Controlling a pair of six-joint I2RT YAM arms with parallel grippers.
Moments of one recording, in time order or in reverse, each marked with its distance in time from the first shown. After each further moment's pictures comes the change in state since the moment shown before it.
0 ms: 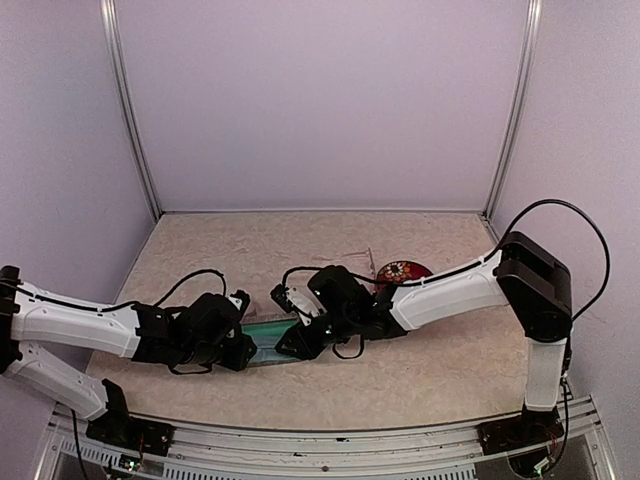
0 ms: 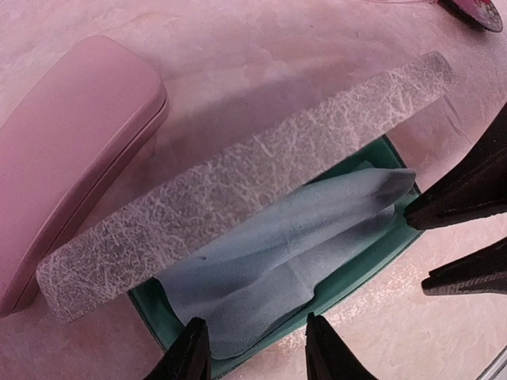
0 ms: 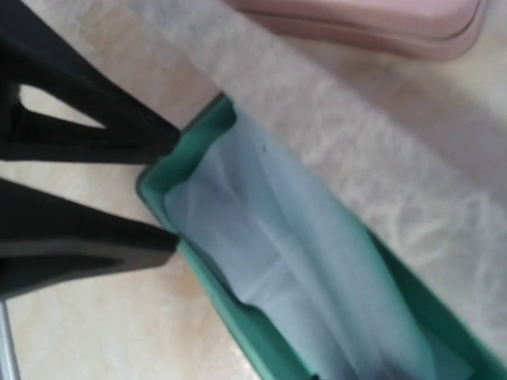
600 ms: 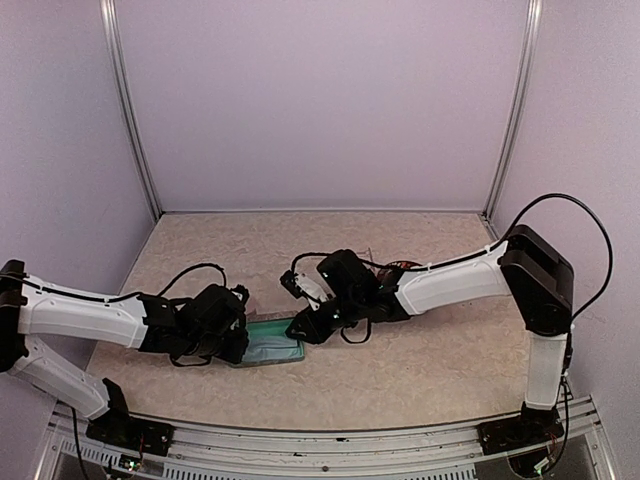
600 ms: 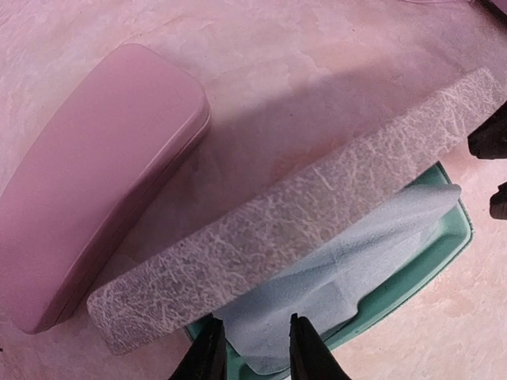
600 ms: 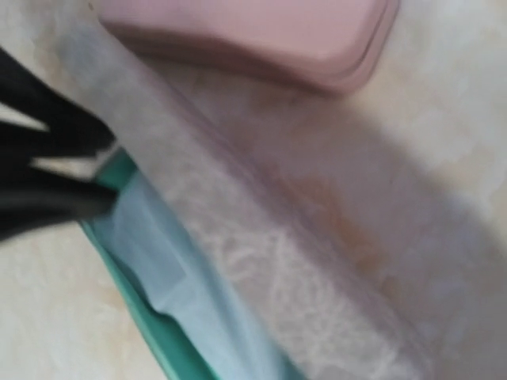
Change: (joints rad) left arm 0.050 0.052 0.061 -0.078 -0.034 0.057; right arm -0.072 -0.006 0.037 -0.077 -0.005 -0.081
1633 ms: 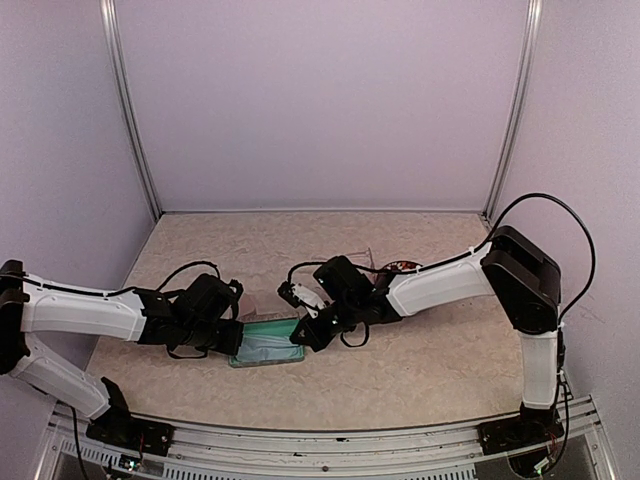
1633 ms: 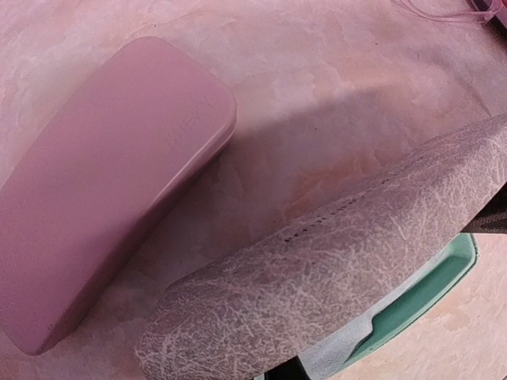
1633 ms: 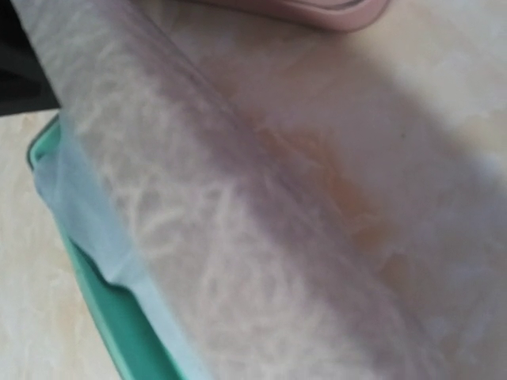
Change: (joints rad) left arm 0.109 0.000 -0.009 0.034 0.109 0.029; right arm -0.014 0.074 0.032 -0.032 -0.048 -0.072
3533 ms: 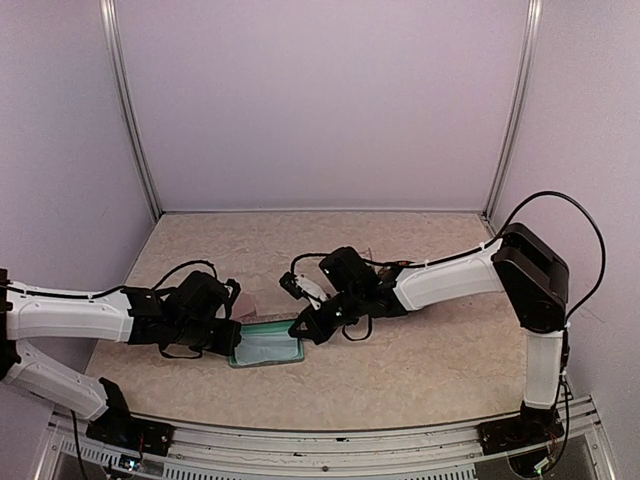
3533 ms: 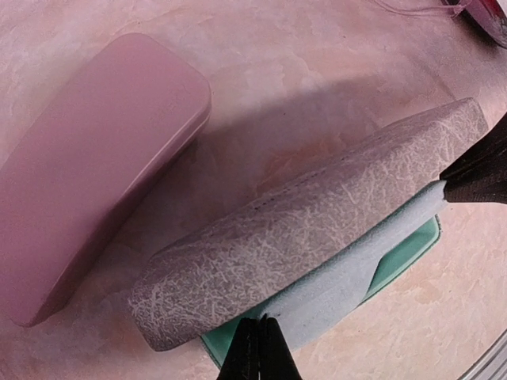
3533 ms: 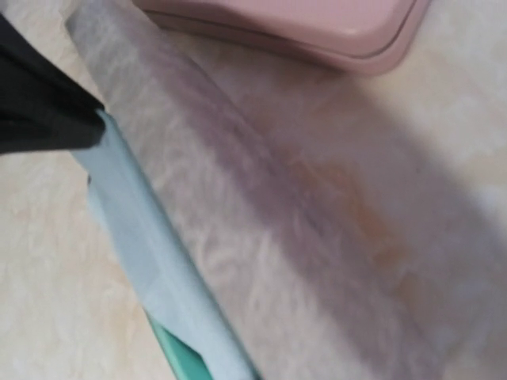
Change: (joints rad) left arm -0.013 -0.086 0.006 -0.074 0.055 -0.032; right arm -0.021 -0.047 -0.014 0.016 -0.068 0.018
